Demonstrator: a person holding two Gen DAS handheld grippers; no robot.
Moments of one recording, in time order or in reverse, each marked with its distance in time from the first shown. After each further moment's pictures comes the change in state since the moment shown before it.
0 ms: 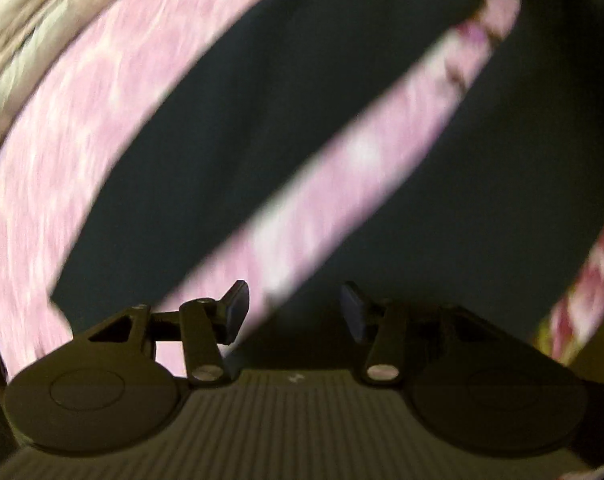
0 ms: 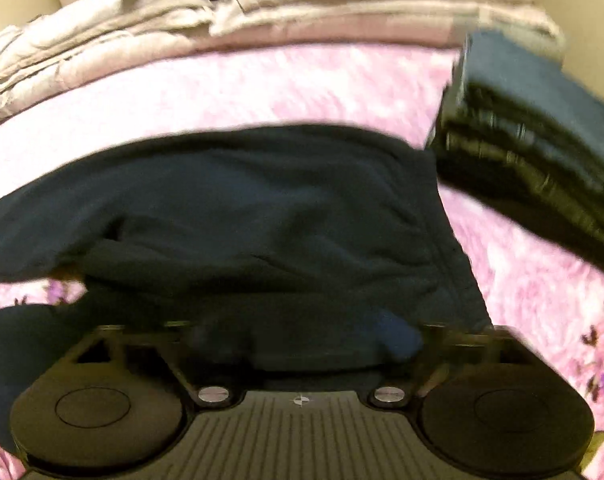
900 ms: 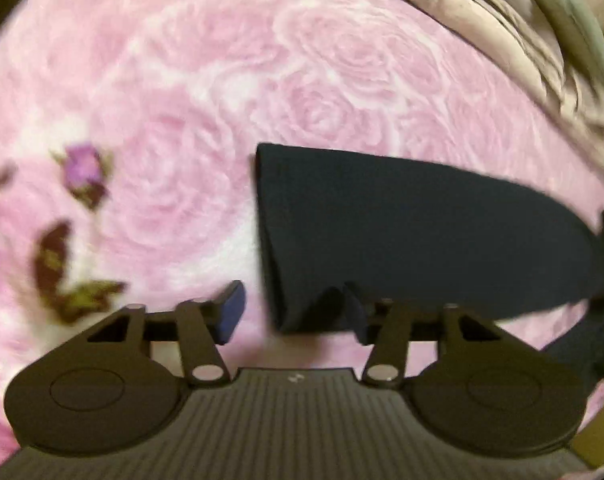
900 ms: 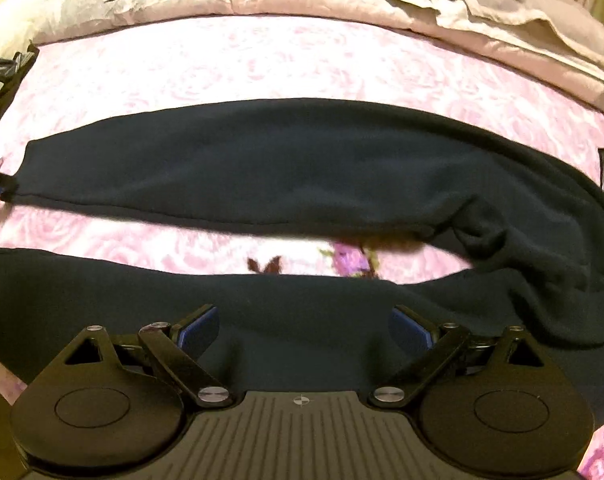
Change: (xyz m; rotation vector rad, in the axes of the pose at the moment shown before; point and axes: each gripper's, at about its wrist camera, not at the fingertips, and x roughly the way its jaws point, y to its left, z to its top) left arm 0.063 0.250 -0.134 -0.944 -0.208 -0.368; right arm -0.002 0.271 -0.028 -0.196 0.102 0.076
